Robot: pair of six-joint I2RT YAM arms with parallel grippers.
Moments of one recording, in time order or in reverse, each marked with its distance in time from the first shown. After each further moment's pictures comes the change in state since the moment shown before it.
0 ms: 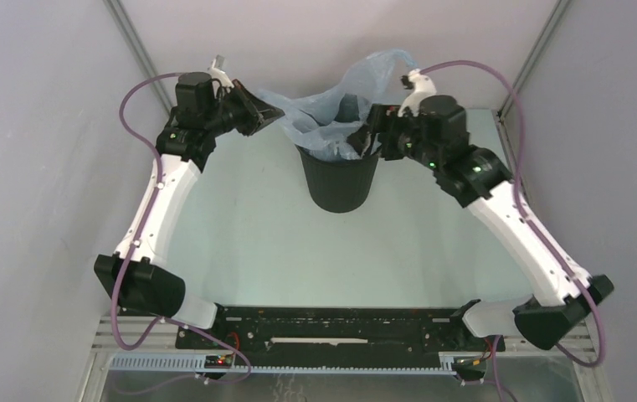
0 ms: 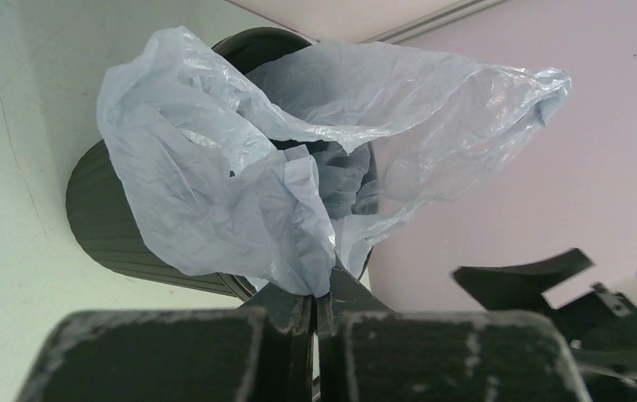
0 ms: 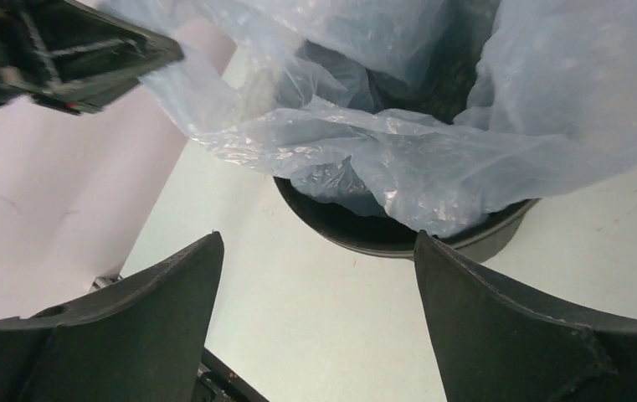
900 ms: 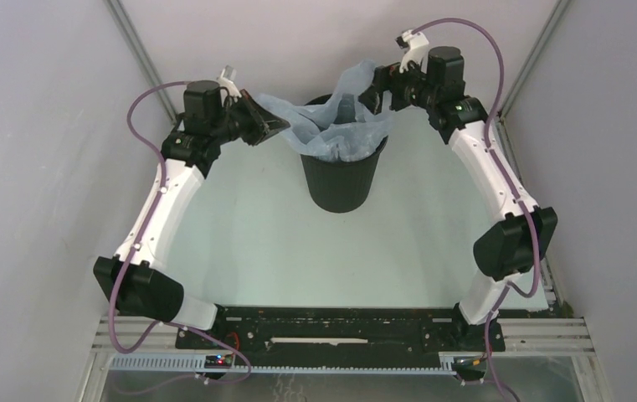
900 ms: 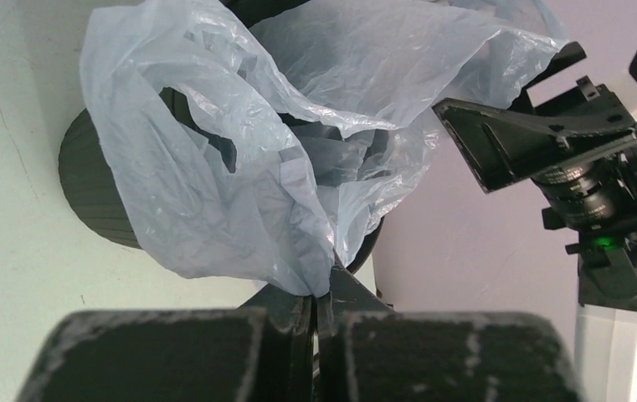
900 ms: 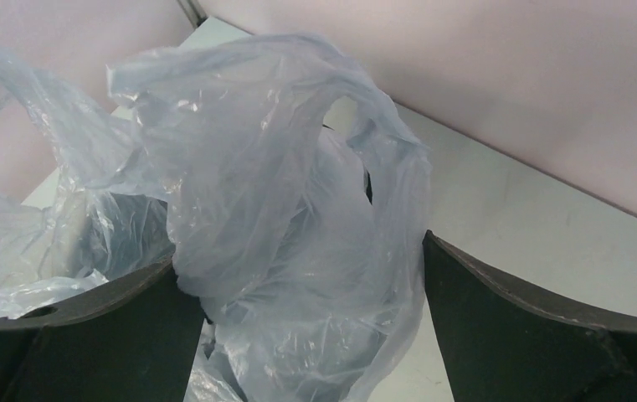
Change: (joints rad) left arm -0.035 -0.027 -0.060 -0.019 -0.002 0.005; right arm -0.317 0.395 0.315 0.140 -0.369 -0.392
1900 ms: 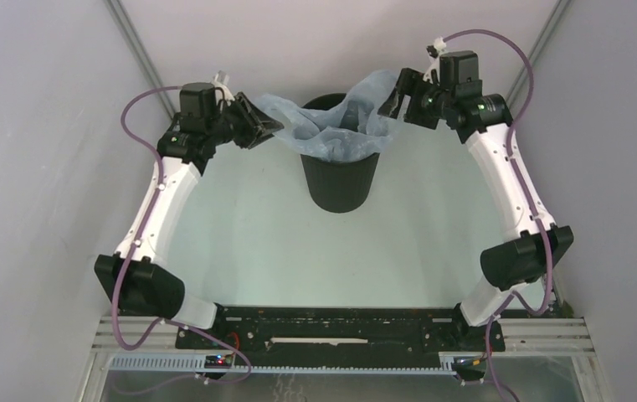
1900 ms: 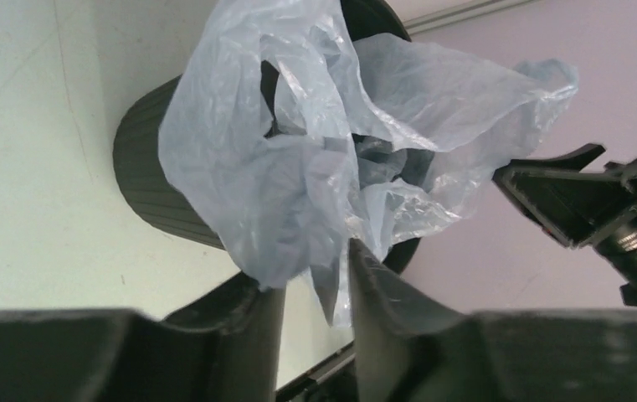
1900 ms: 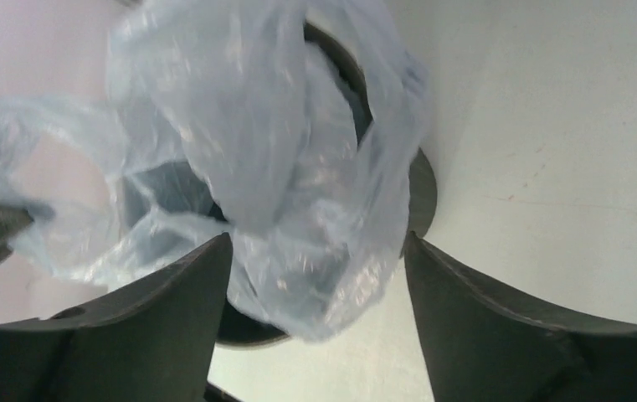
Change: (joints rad) left arm 0.053 0.019 0.001 -0.076 -0.024 0.047; right arm -0.024 -0.042 0.094 -0.417 0.182 0.381
